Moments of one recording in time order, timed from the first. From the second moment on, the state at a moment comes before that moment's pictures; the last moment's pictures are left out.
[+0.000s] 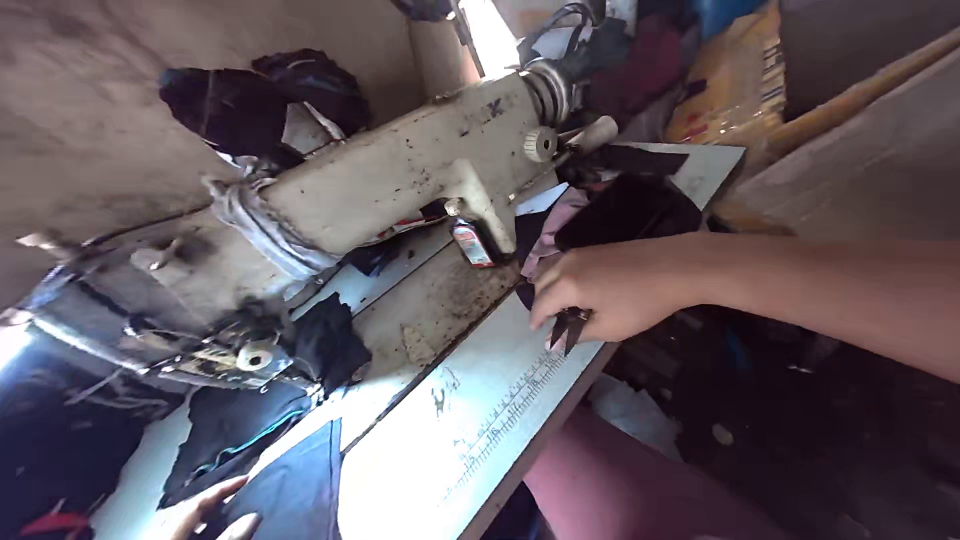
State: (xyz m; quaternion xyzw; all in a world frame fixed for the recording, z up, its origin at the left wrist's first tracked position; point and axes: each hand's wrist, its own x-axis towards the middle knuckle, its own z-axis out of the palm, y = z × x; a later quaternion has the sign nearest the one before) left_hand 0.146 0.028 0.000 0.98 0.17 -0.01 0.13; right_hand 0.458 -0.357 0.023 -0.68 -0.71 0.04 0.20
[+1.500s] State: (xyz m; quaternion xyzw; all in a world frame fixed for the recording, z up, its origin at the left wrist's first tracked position) left_hand 0.151 0.008 -0.026 0.99 -0.01 0.05 0.15; right_hand 0.407 -0.132 -0.058 -0.46 -0.84 0.02 0.28
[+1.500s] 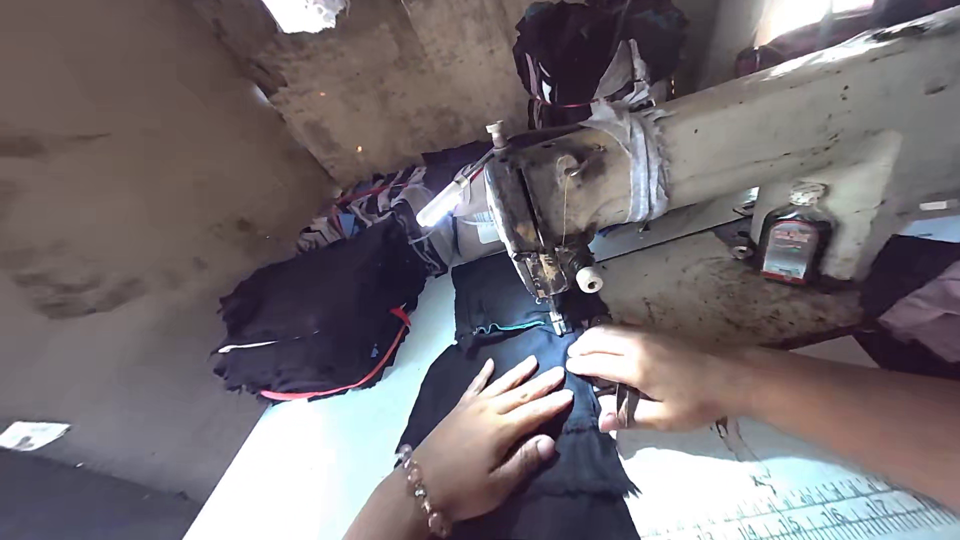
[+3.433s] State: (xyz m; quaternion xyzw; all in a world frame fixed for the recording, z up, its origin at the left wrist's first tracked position) left_hand 0.214 0.052 0.043 0.94 0.26 -0.02 0.24; right_hand 0.398 -0.116 -0.055 -0.55 -0.79 0.04 0.28
